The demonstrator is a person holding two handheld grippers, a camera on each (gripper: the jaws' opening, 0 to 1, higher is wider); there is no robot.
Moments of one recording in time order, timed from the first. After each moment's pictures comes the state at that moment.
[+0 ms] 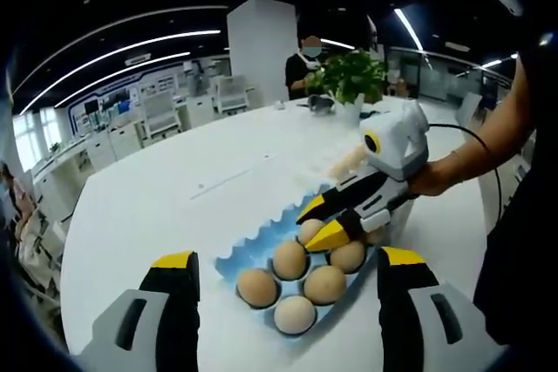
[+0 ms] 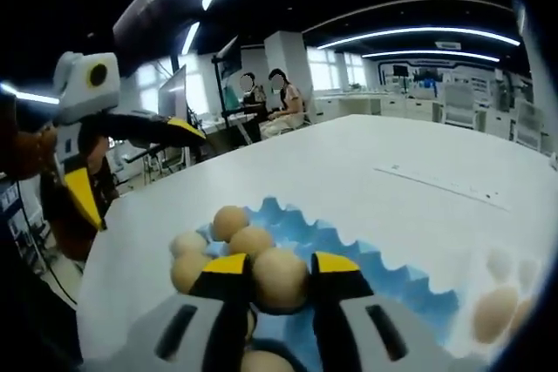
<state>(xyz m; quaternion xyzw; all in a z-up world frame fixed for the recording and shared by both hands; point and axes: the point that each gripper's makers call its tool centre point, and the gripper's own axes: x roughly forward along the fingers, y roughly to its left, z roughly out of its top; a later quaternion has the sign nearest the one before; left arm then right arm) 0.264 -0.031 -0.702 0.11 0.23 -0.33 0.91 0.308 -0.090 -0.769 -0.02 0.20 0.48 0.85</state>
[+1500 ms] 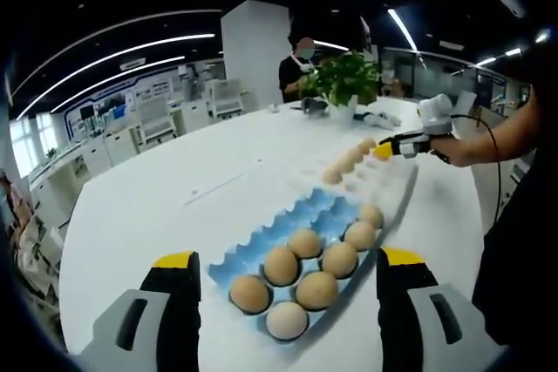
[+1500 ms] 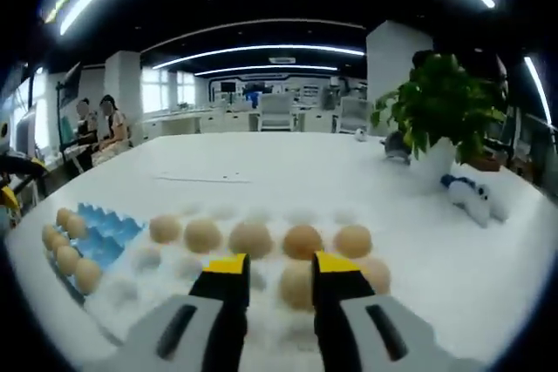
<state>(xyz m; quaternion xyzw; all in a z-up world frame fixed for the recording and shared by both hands) 0.260 -0.041 -0.699 0.11 0.22 -0.34 0.91 0.323 -0.406 -0.755 -0.02 0.19 0.04 0.98</state>
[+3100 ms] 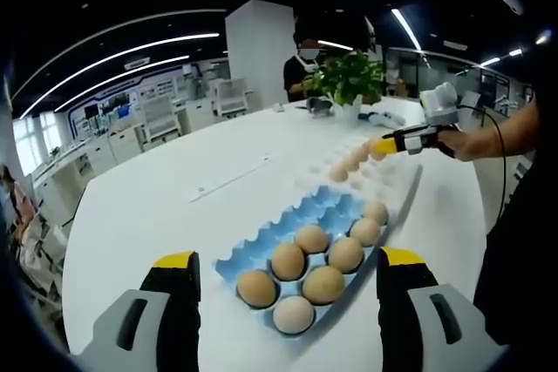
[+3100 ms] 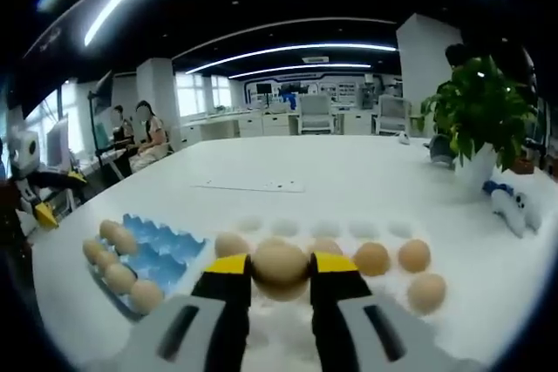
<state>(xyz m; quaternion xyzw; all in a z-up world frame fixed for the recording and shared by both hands) 0.260 -0.033 -0.699 0.11 0.22 -0.33 0.91 0.321 -0.334 -0.728 0.01 0.18 0.15 0.97</state>
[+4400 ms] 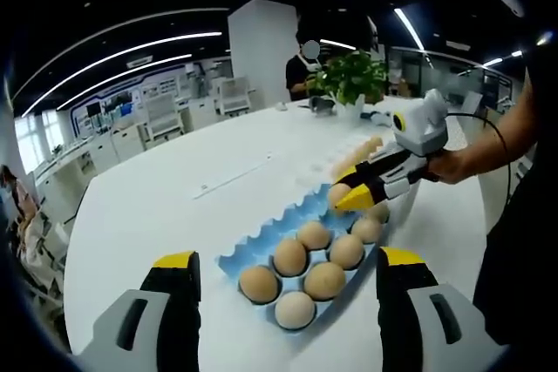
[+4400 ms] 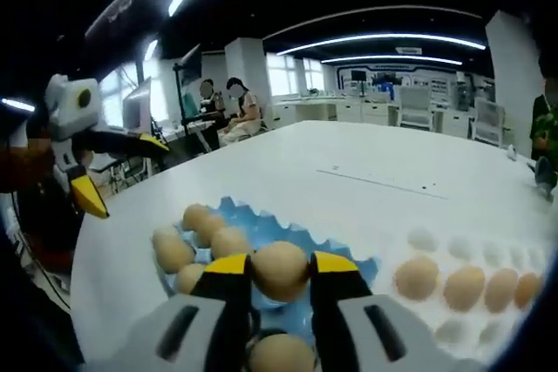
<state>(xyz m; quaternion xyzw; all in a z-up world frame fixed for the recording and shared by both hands) 0.257 -0.028 -0.698 0.11 0.22 -0.33 0.91 0.310 -0.155 -0.756 -0.03 0.20 0.38 0.90</state>
